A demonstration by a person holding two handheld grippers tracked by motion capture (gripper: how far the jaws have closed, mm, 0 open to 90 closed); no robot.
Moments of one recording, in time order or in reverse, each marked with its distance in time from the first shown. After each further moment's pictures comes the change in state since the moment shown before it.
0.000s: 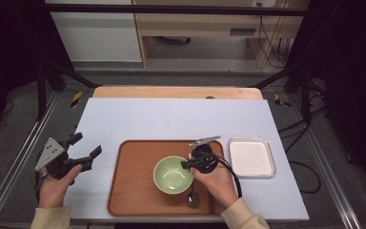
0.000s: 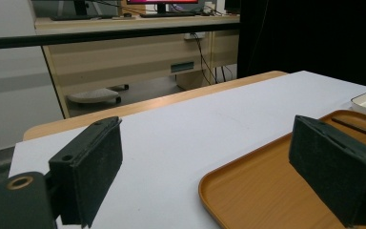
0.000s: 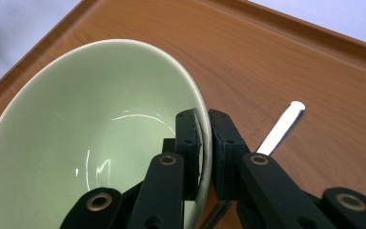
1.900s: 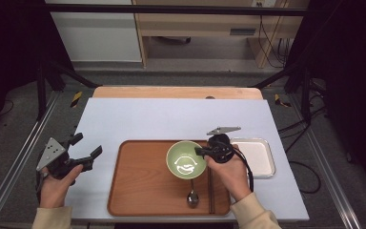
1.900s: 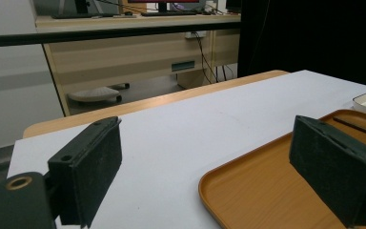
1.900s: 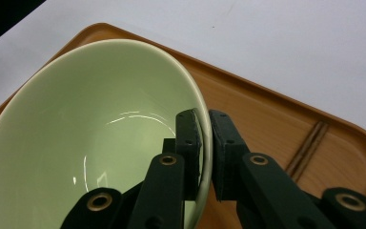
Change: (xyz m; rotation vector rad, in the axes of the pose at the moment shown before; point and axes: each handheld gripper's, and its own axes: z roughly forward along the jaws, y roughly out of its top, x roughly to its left) left arm 0.000 -0.002 0.001 0.000 0.004 -0.007; right arm -0.027 0.012 -0.041 -0.115 -0.089 0.047
